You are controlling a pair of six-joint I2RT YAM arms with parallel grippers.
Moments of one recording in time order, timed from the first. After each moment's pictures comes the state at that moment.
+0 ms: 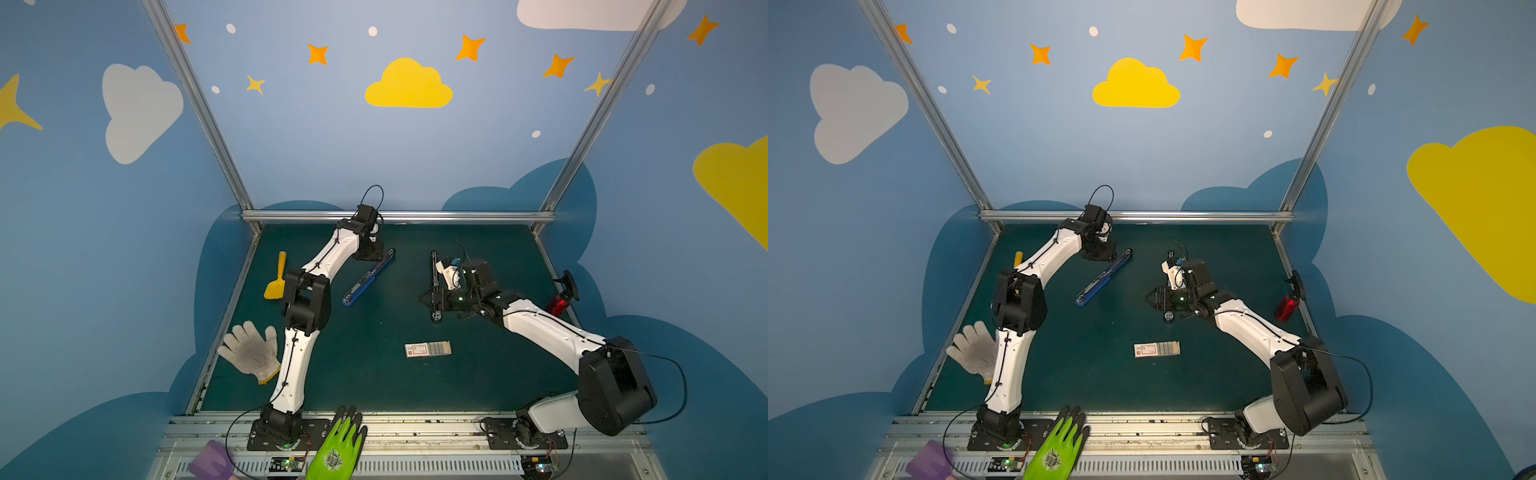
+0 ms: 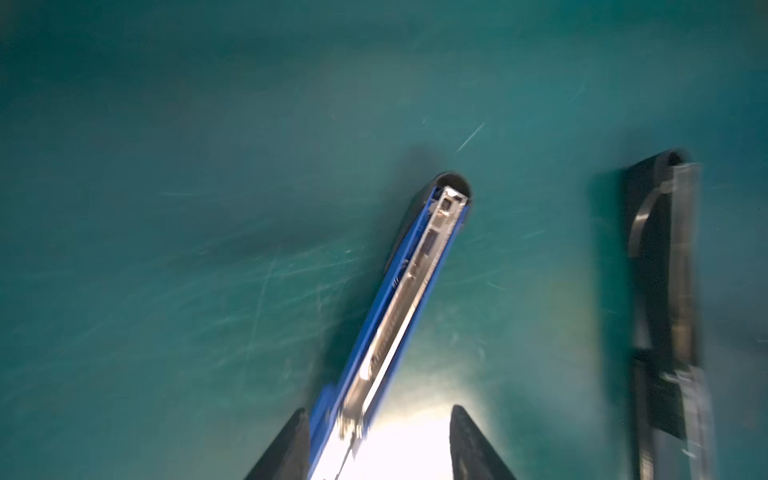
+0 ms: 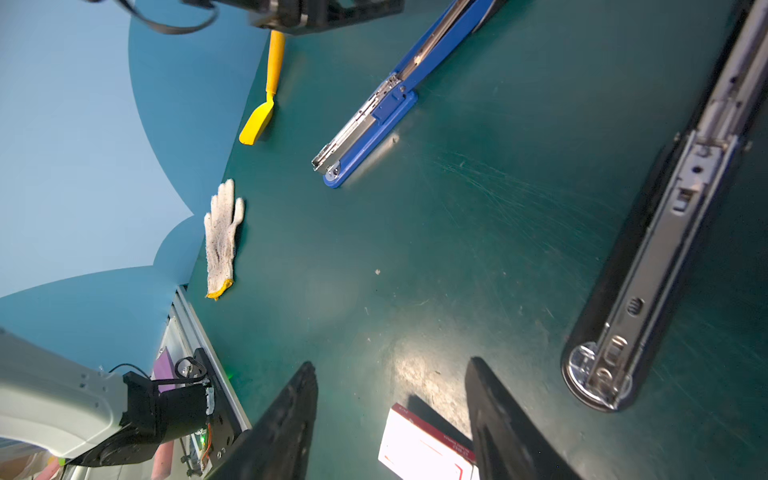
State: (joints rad) left arm -0.33 2.41 2.22 -0.94 0.09 -0.19; right arm 0.52 1.44 0.91 -0.21 -0.48 0.44
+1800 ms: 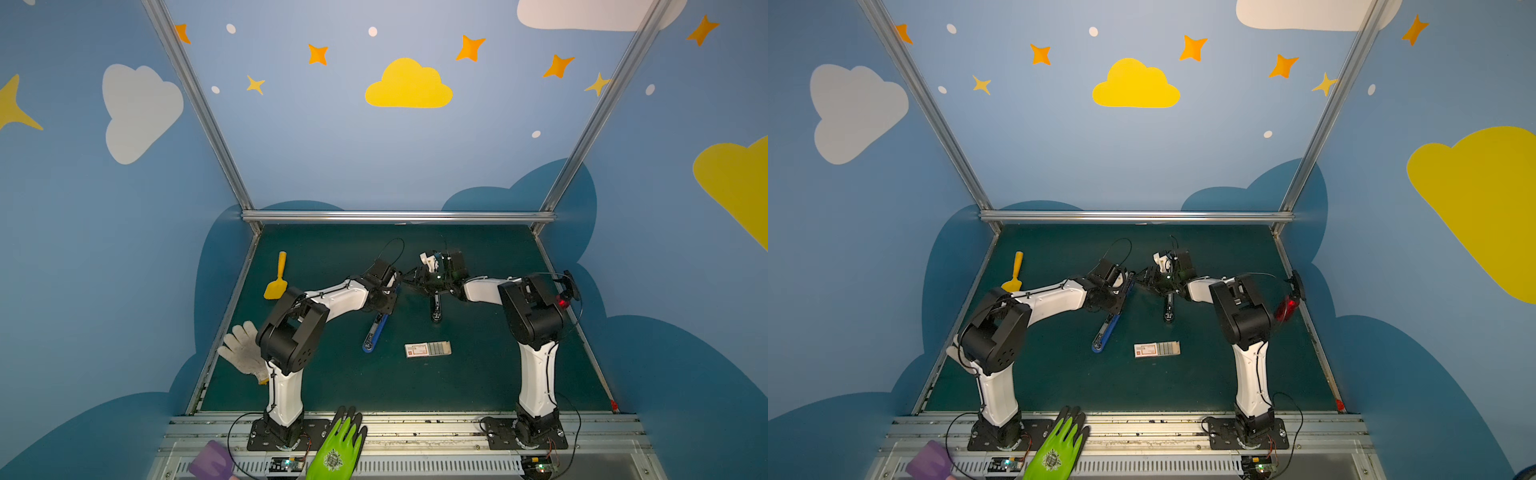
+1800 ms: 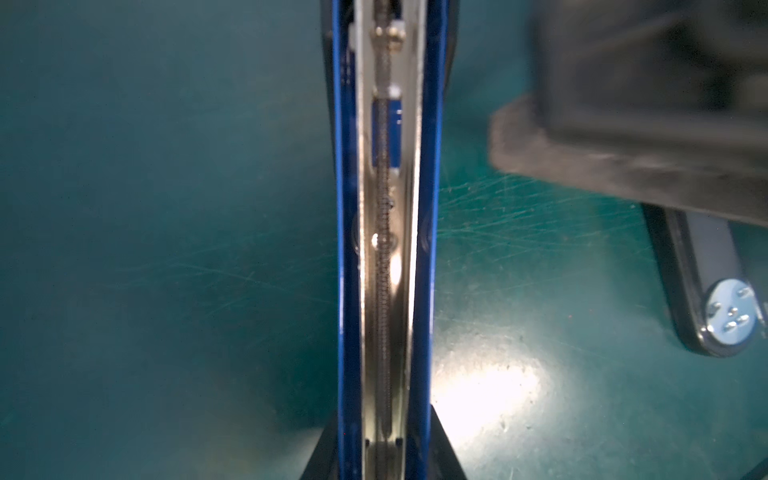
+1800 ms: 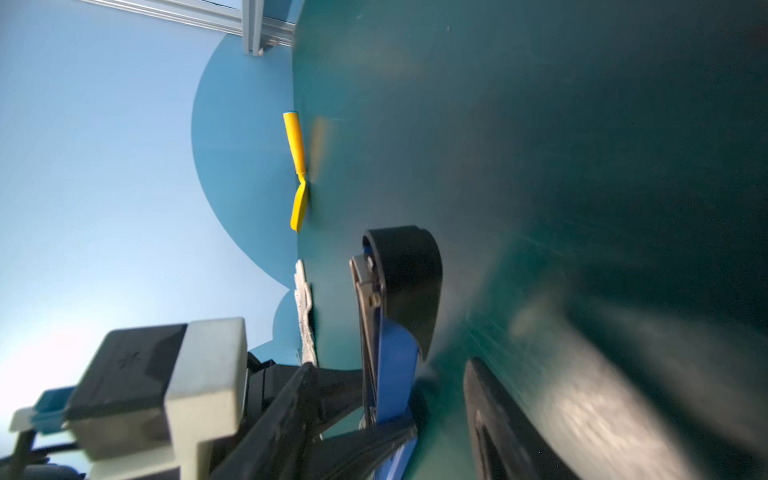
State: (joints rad) left arm -0.57 1.92 1.23 -0.38 0.04 -0.21; right arm 0.43 2.13 1.23 0.29 -0.79 0.92
